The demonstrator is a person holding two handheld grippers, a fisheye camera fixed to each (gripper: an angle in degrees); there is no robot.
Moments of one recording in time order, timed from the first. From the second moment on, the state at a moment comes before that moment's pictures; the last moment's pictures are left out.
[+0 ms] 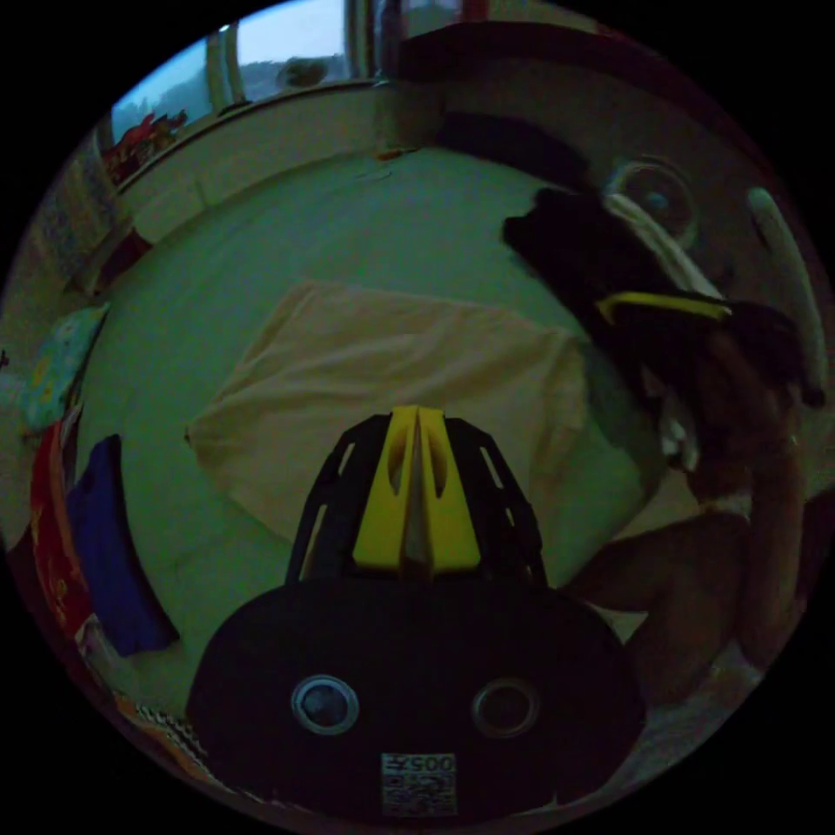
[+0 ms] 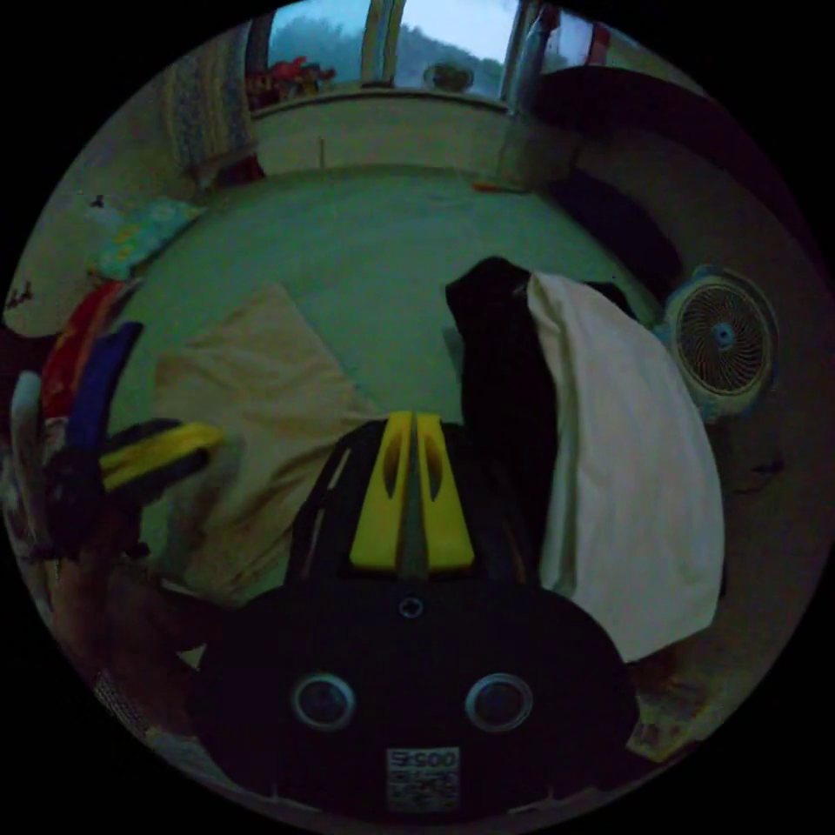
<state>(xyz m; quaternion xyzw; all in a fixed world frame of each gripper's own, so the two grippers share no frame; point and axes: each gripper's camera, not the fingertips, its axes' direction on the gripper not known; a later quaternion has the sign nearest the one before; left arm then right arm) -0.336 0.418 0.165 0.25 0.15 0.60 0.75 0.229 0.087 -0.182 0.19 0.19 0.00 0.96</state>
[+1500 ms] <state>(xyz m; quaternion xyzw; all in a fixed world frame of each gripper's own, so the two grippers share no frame) -0.467 0.317 0.157 0.26 0.16 0.51 0.81 0.041 0.037 -0.099 0.17 0.23 -0.20 0.94</state>
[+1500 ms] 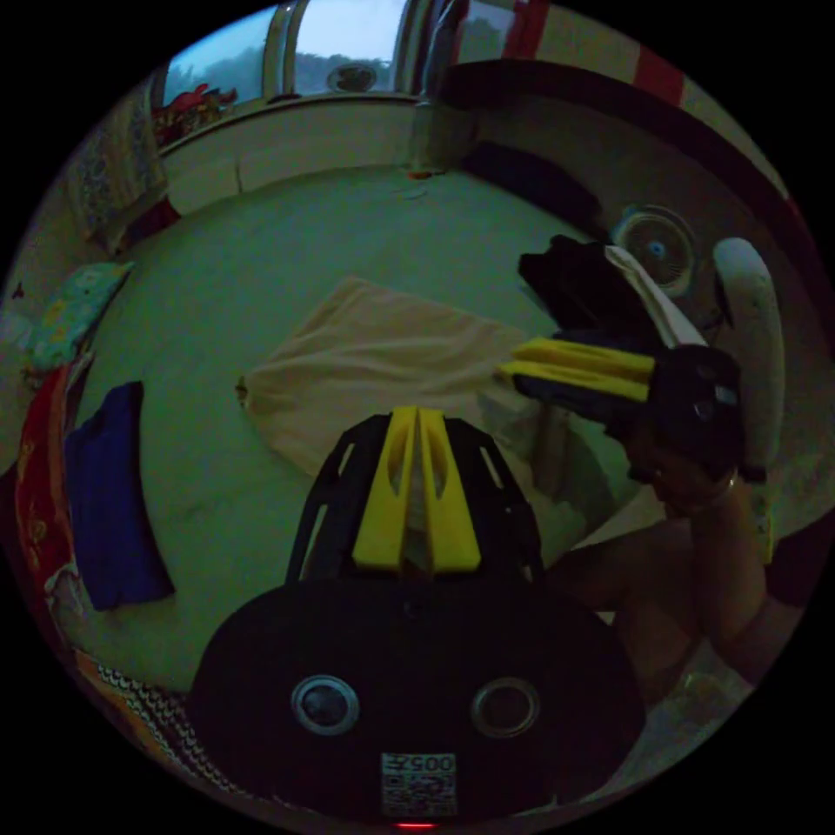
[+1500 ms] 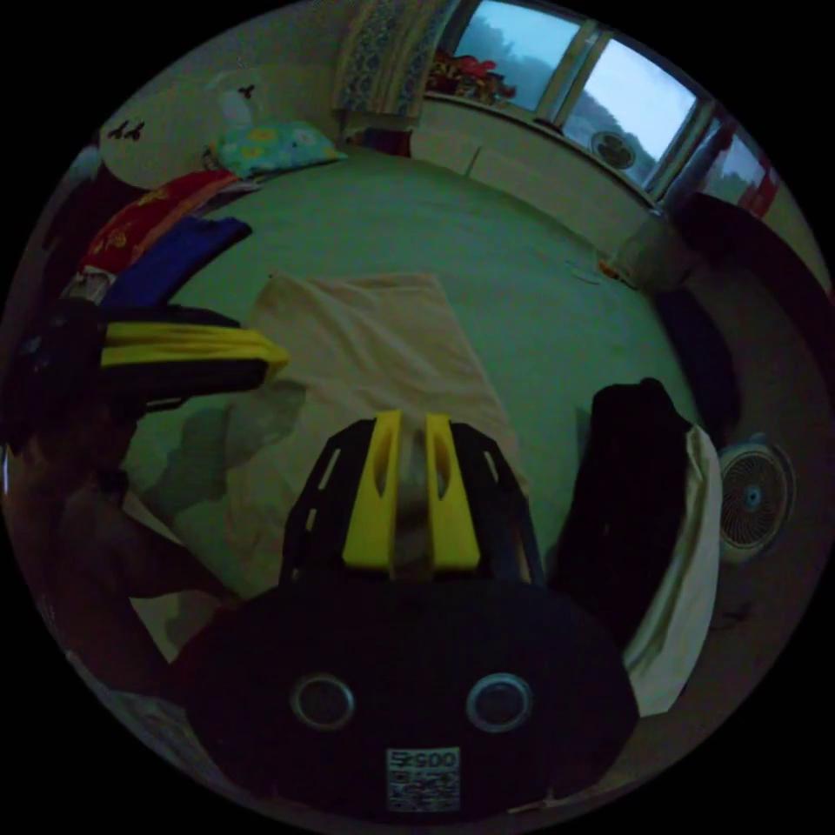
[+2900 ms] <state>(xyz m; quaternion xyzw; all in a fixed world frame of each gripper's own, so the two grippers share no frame) -0.571 0.040 0.219 0.30 0.14 0.43 0.84 0.074 0.009 -0.130 0.21 0.21 -0.15 0.94</state>
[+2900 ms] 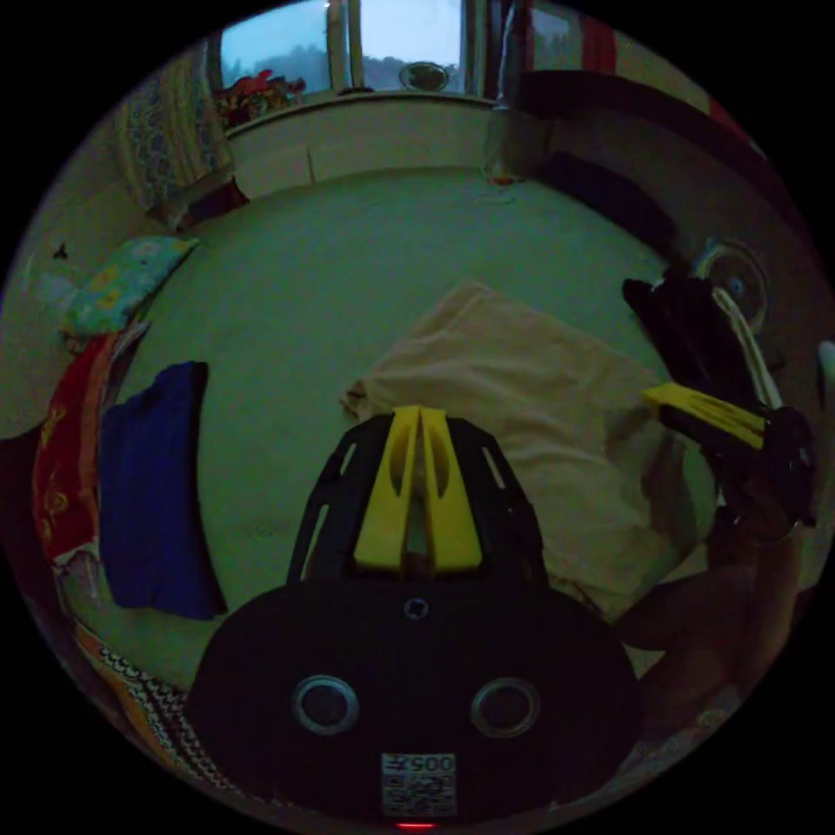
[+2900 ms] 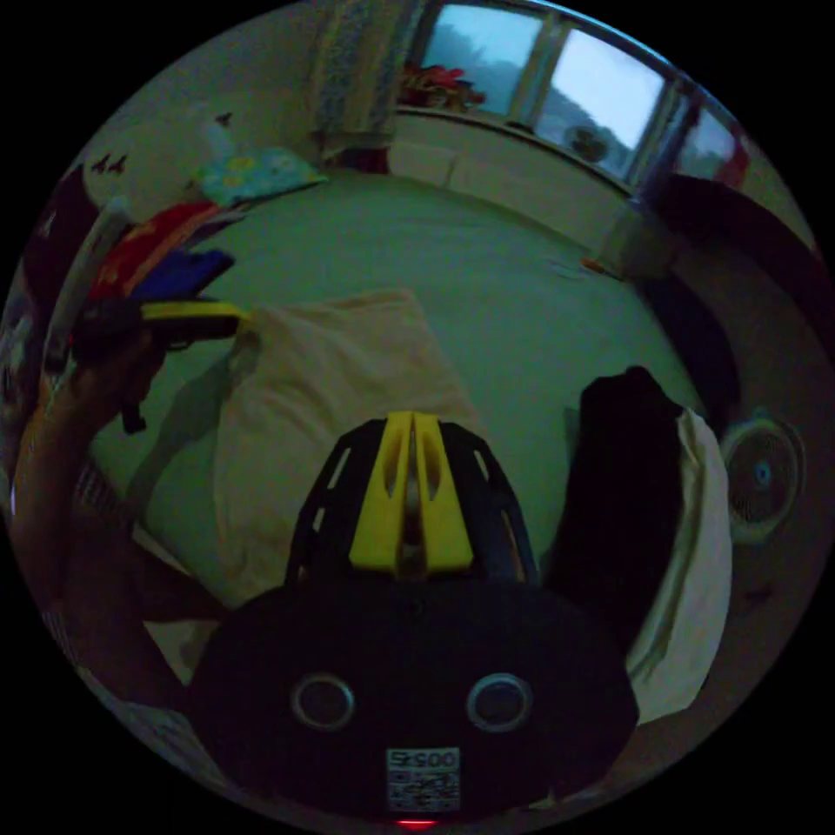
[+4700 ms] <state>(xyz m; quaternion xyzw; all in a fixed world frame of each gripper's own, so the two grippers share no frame) -0.584 -0.116 0.288 0.17 0.21 0.37 0.89 0.160 -0.027 -0.125 0.05 0.10 -0.14 0.98</state>
